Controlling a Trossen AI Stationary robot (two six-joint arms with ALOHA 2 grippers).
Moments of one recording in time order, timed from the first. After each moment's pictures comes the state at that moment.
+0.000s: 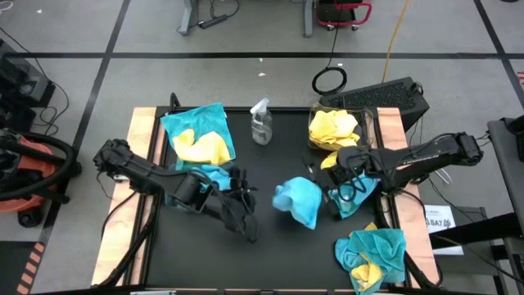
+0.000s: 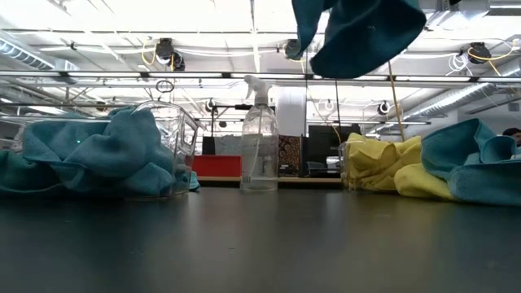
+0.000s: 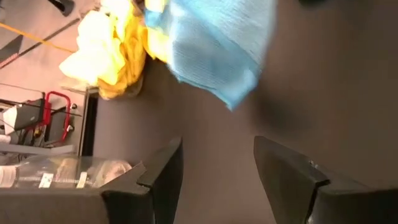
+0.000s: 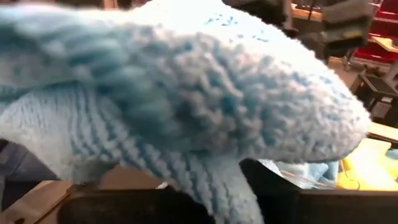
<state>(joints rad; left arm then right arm) -0.41 1.65 1.57 -0.82 -0.53 0.03 0.13 1.11 0.81 0.11 -0.29 -0.14</state>
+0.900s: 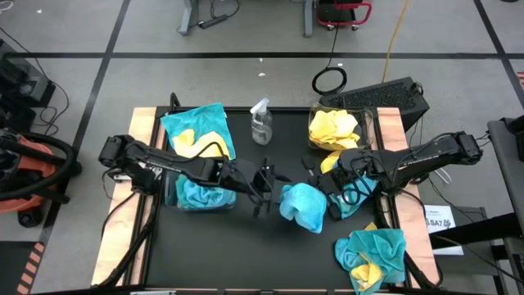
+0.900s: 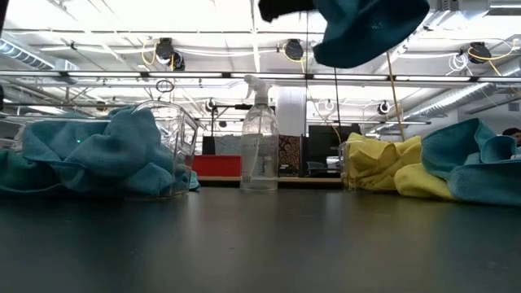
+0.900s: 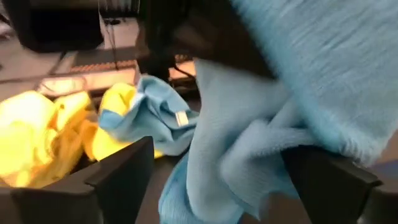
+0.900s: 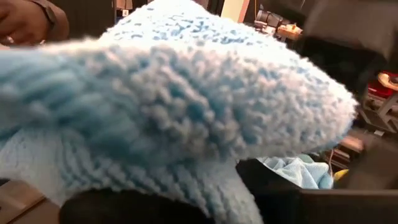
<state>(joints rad) -0.16 1.66 1.31 0.00 -0.02 0.06 0.16 1.11 0.81 0.15 -0.29 -0.26</state>
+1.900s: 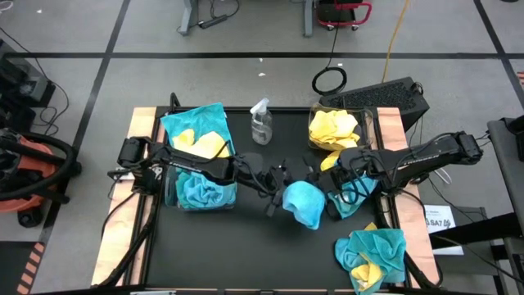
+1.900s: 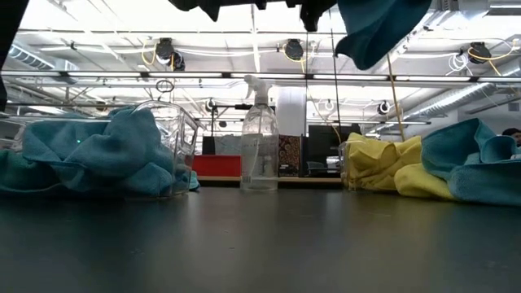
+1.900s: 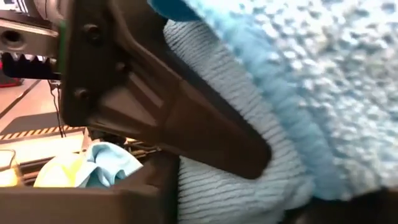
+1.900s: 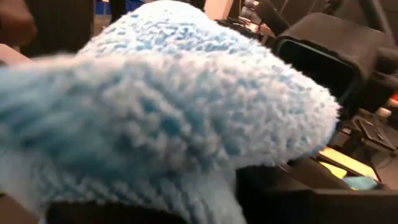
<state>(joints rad) -0.08 1.83 1.30 0.44 0.29 0.06 0.16 1.11 0.81 0.14 -0.22 -0.34</state>
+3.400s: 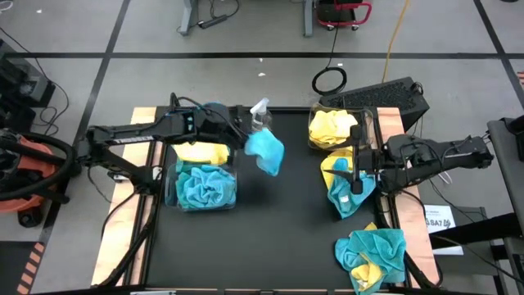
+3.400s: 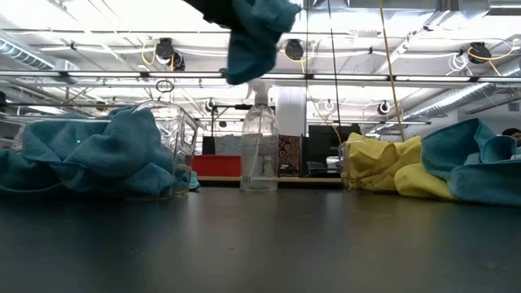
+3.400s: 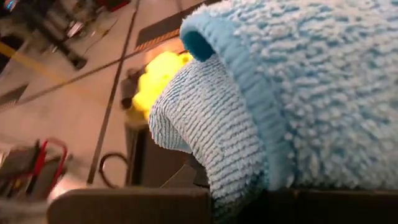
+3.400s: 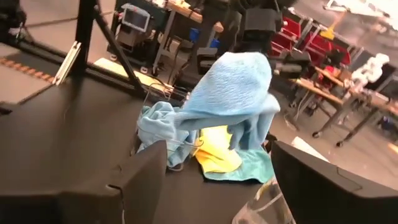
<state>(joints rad) 0.20 1.39 1.30 -0.41 0.05 0.49 0.17 0.68 0.81 -0.27 0.21 -0.36</state>
